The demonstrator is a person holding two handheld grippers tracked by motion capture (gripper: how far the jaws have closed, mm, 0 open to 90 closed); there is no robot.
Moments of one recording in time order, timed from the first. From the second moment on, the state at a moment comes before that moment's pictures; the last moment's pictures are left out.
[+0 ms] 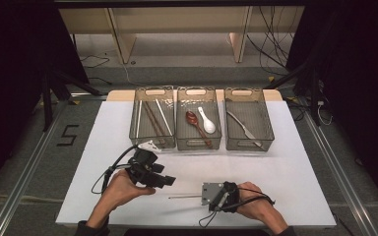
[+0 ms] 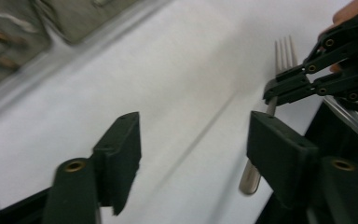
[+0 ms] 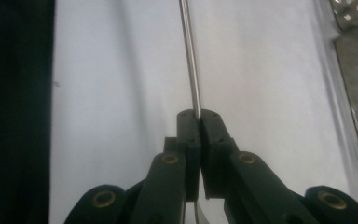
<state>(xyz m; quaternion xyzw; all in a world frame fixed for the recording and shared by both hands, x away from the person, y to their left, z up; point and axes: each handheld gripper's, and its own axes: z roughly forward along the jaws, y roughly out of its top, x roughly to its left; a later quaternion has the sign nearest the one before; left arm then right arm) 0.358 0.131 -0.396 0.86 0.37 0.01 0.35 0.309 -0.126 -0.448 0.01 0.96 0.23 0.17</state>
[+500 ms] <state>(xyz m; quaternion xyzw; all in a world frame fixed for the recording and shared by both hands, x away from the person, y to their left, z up) 0.354 0.162 -0.410 0.82 0.41 0.06 0.39 0.353 -0.181 -0.417 0.16 0.93 0.25 0.23</state>
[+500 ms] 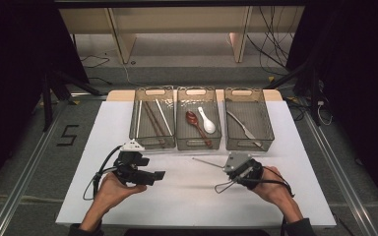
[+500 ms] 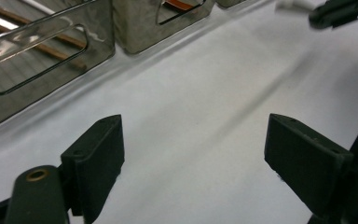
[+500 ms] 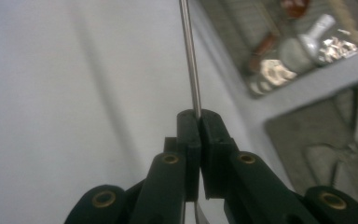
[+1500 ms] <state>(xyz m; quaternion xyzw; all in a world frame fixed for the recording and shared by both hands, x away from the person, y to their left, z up) 0.326 0.173 -0.434 0.77 0.42 0.12 0.46 0.479 -0.246 -0.354 0.43 0.82 0.28 0.24</state>
